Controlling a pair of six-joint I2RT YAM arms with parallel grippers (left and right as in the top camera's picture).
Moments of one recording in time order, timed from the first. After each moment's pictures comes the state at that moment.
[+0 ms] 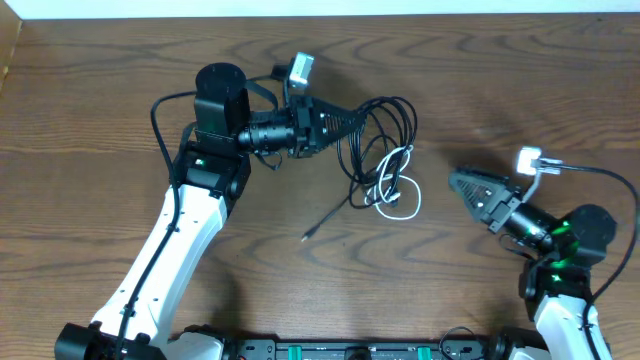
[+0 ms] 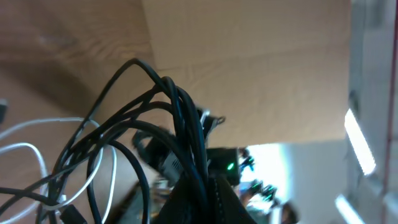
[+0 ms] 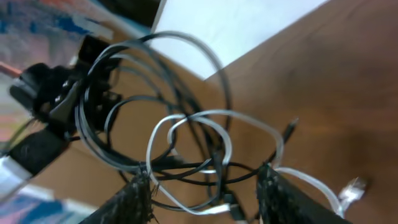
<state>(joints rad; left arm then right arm) -0.26 1.40 1.07 0.10 1.14 -1.21 -0.18 0.99 0.26 0.71 -1.11 0.98</state>
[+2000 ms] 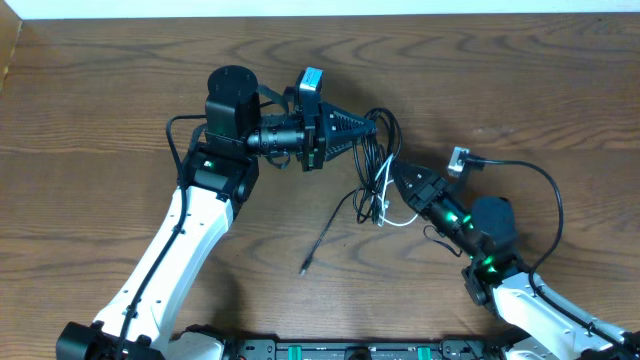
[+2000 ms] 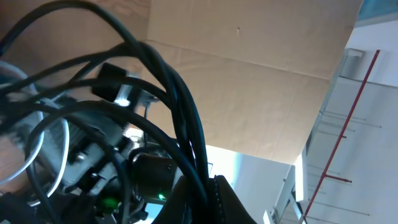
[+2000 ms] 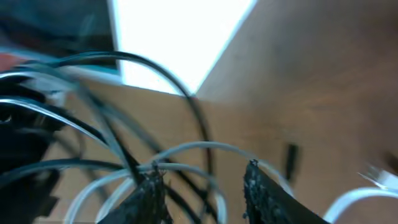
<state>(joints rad) -0.31 1.40 1.07 0.09 1.15 -1.56 0.40 1.25 0.26 0.92 -0.34 1.24</state>
